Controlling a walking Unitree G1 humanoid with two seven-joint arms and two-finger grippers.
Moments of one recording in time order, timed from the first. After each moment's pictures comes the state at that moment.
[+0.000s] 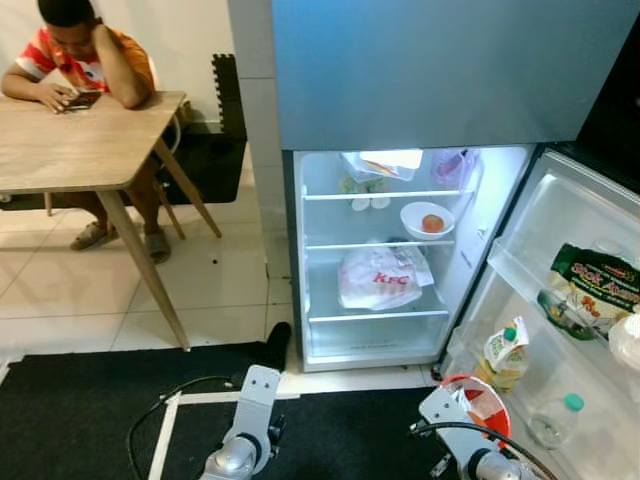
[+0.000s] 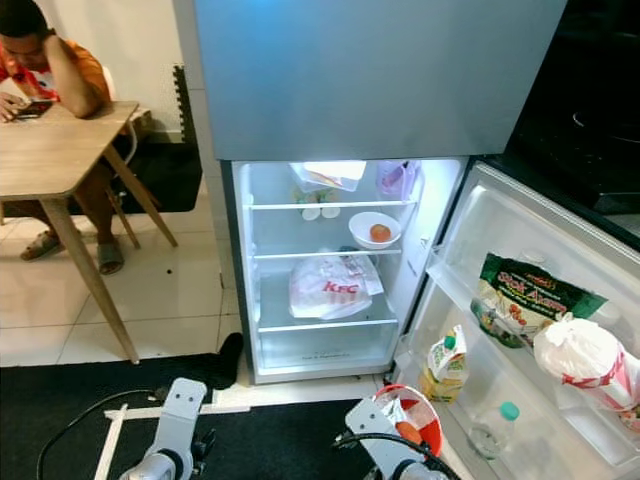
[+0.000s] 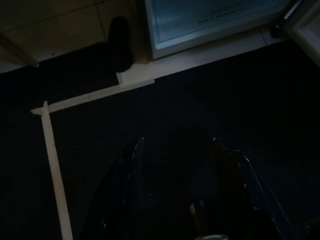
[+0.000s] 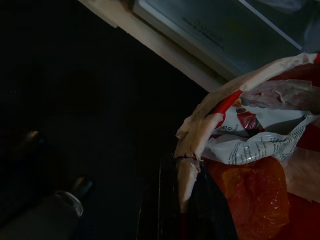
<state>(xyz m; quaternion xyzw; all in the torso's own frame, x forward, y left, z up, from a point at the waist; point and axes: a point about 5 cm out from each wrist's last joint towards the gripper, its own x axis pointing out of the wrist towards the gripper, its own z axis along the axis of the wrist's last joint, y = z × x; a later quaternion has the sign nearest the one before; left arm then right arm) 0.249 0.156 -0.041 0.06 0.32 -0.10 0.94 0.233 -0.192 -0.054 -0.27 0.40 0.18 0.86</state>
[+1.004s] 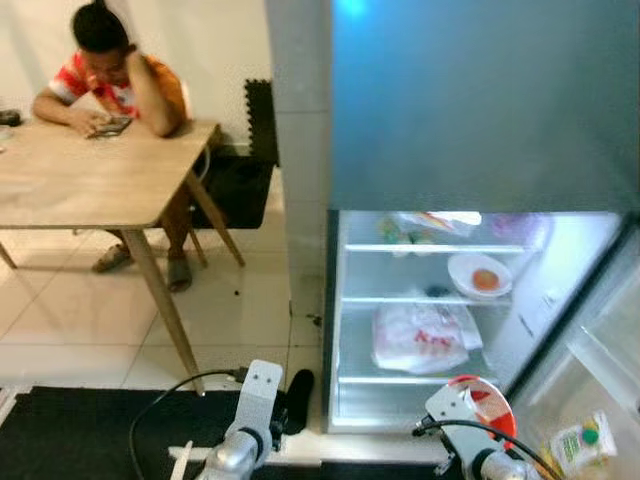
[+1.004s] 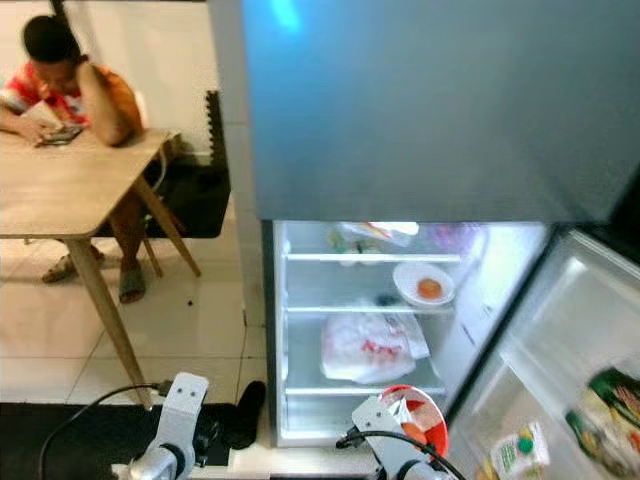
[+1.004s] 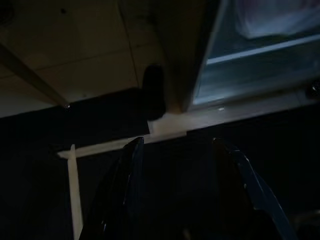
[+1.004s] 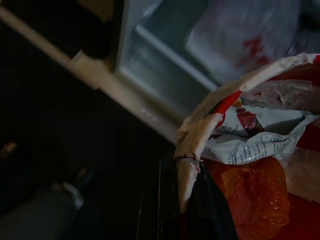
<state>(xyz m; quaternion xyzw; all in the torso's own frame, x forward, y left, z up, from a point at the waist) 0.253 0.155 -0.038 0.06 0.31 -0.10 0.94 0.237 -0.198 -0.050 -0.25 0.40 0.16 0.87</state>
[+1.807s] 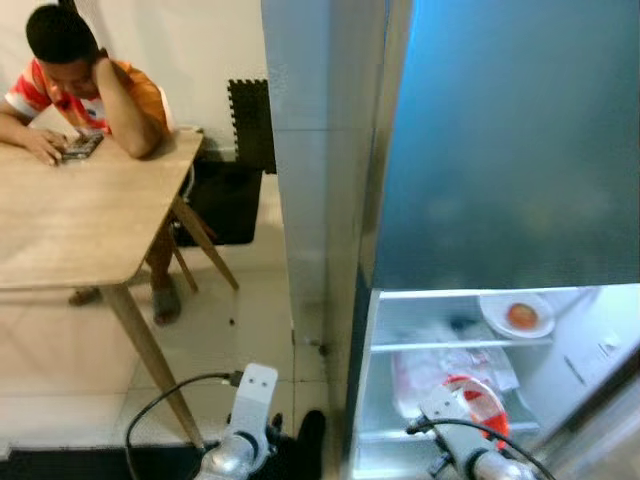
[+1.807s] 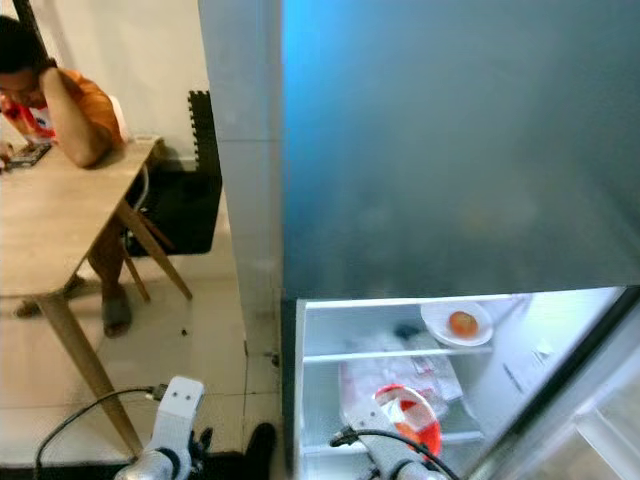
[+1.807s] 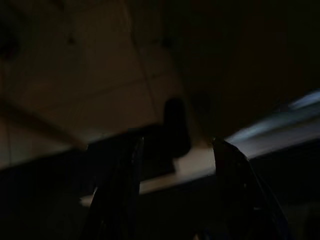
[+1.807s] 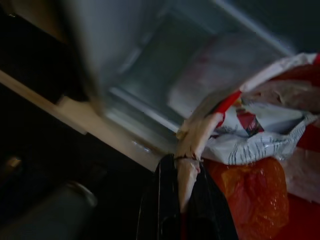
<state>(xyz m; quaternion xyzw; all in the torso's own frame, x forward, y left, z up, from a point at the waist) 0.257 0.153 -0.035 0.06 0.31 -0.11 0.94 0.231 -0.198 -0.054 -0.25 0.41 0.16 0.86</state>
